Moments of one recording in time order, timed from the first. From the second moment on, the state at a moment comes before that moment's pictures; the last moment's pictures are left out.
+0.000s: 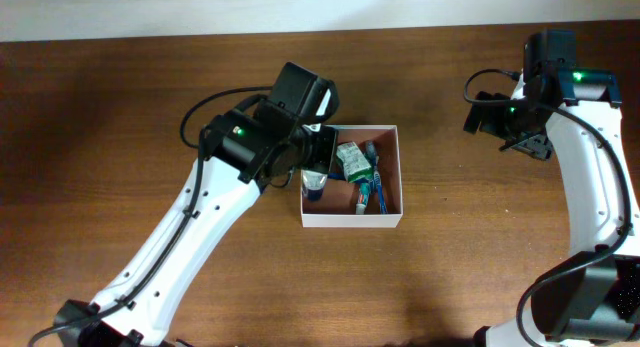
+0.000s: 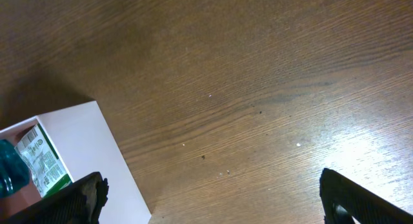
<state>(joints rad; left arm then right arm) -0.58 1.64 1.68 -1.05 0.05 -0.31 -0.13 1.73 1.65 -1.21 -0.02 0.31</state>
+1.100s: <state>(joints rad) -0.59 1.75 1.61 -1.04 0.03 -0.31 -0.13 1.73 1.65 -1.21 -0.02 0.31</state>
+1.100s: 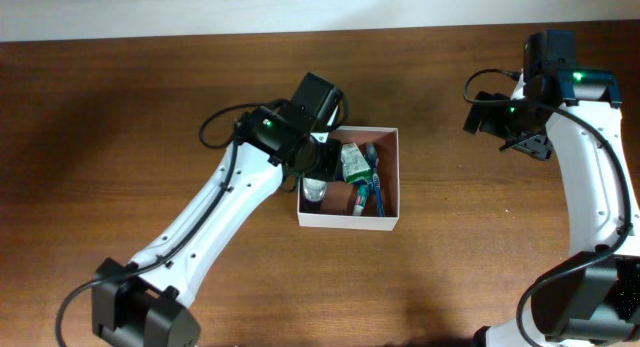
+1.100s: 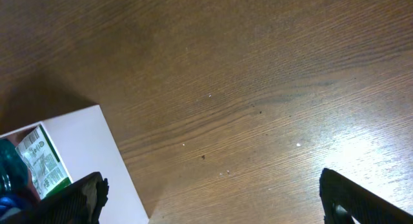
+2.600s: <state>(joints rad) -0.57 1.80 1.60 -1.03 -0.02 -0.32 -0.13 1.73 1.65 -1.21 -0.02 0.31</state>
